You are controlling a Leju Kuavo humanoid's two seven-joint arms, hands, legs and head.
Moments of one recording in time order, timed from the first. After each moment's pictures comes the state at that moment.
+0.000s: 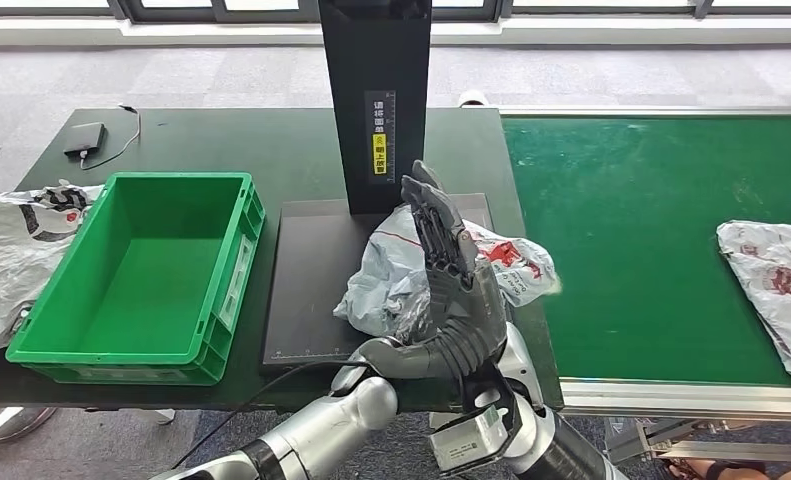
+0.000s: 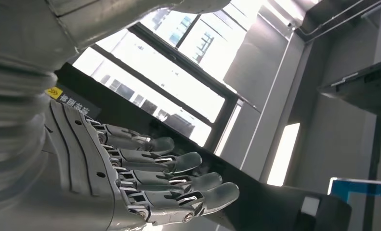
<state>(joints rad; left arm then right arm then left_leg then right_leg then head) -0.55 -0.37 -0.79 -0.55 -0.25 0.19 -0.23 -0.41 -0.04 0.82 -1.51 0.17 -0.48 -0.70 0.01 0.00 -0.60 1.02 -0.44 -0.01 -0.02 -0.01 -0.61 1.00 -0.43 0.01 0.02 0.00</state>
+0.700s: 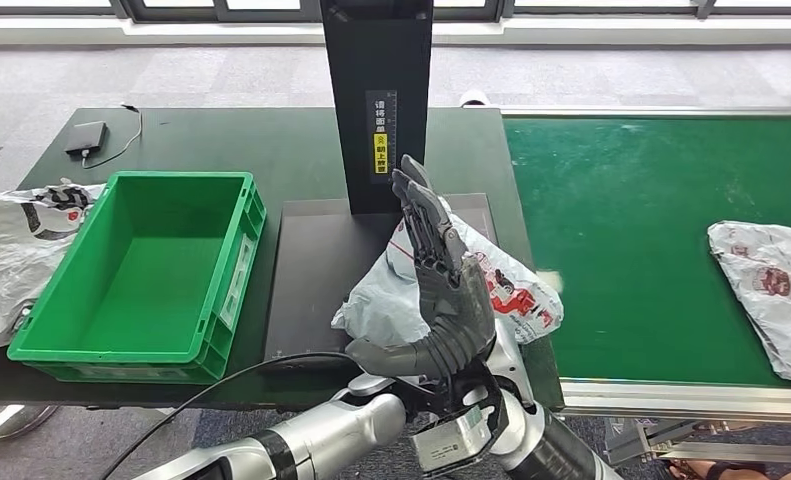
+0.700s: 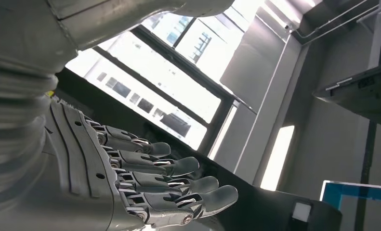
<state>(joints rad) -0.65 -0.37 -1.12 -0.39 -0.08 -0.02 -0.11 -0.42 -0.01 0.82 -1.49 0.23 -0.49 -0.70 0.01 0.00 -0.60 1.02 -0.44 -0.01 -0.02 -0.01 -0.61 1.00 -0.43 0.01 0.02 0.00</state>
